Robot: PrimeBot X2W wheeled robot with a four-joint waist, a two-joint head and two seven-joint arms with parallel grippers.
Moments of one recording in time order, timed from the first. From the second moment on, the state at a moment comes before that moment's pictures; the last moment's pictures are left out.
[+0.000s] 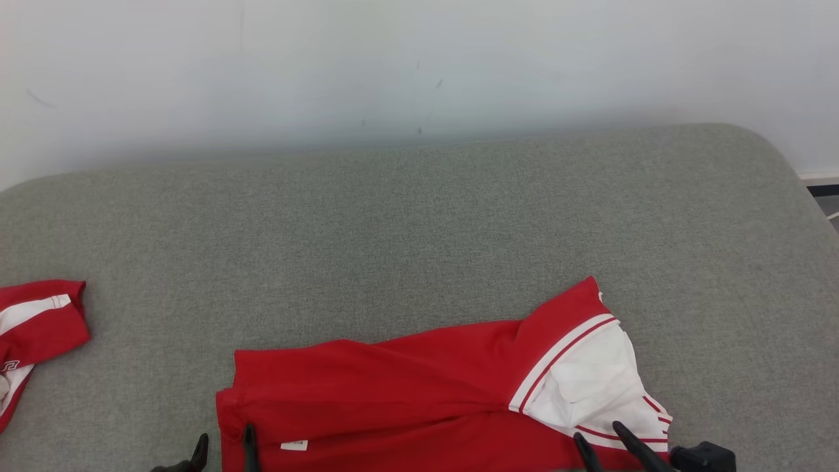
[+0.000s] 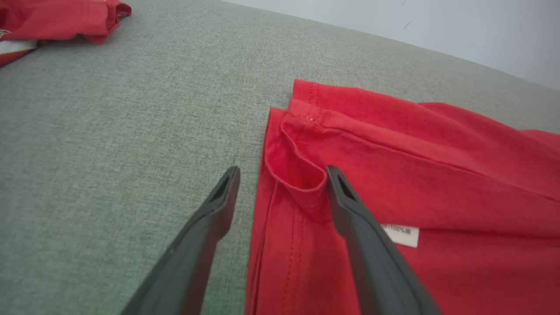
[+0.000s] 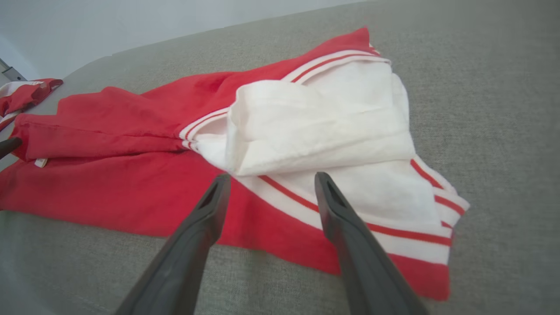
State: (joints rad) left arm -0.17 0.05 -0.10 0.48 -0.30 0.14 -0.26; right arm -0.07 -0.40 0.65 0.34 0.55 0.13 -0.26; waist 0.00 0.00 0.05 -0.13
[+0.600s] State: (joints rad) left arm -0.17 0.05 -0.12 0.48 -0.29 0.13 -0.26; right arm -0.17 -0.37 0.54 0.39 0.48 0.13 -0.26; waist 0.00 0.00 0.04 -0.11
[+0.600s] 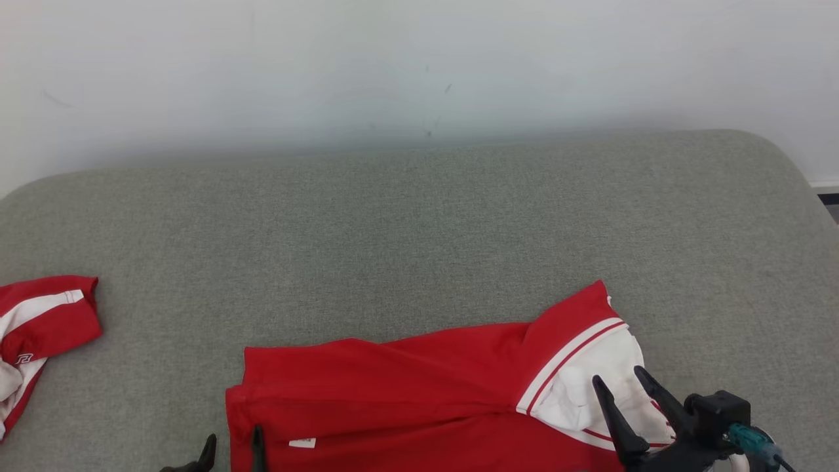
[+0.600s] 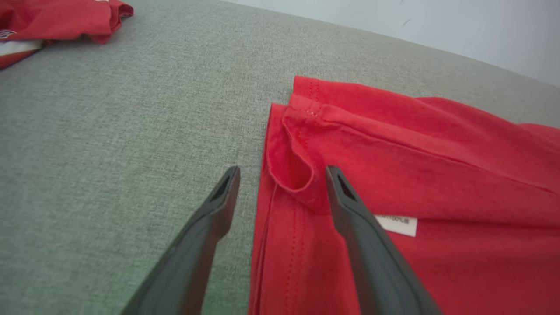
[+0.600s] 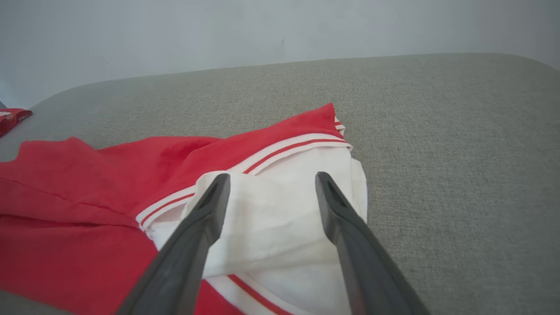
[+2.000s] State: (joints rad) left arm -0.20 0.05 -0.14 0.45 -0.29 0.14 -0.26; right arm -0.19 -0.37 0.57 0.43 0.54 0.13 -0.26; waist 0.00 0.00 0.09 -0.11
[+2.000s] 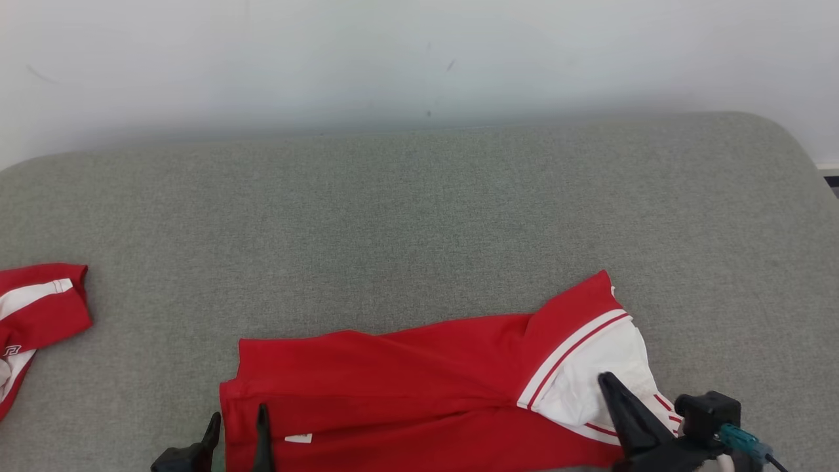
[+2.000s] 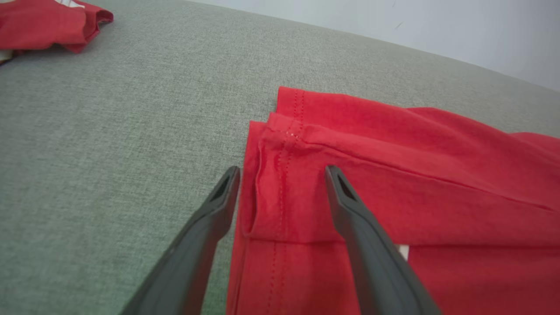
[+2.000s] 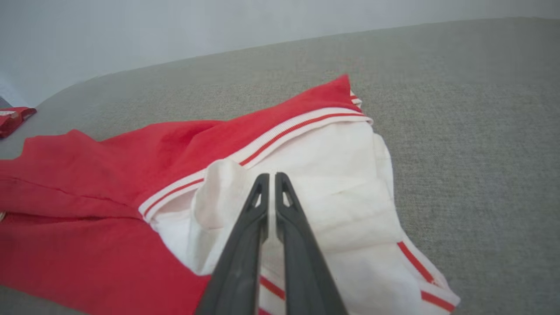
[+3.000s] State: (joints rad) left arm -0.19 0.05 -0.17 0.46 -0.30 0.14 -0.26; right arm -0.28 -0.36 0.74 0.50 0.68 0.13 -0.26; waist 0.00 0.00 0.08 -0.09
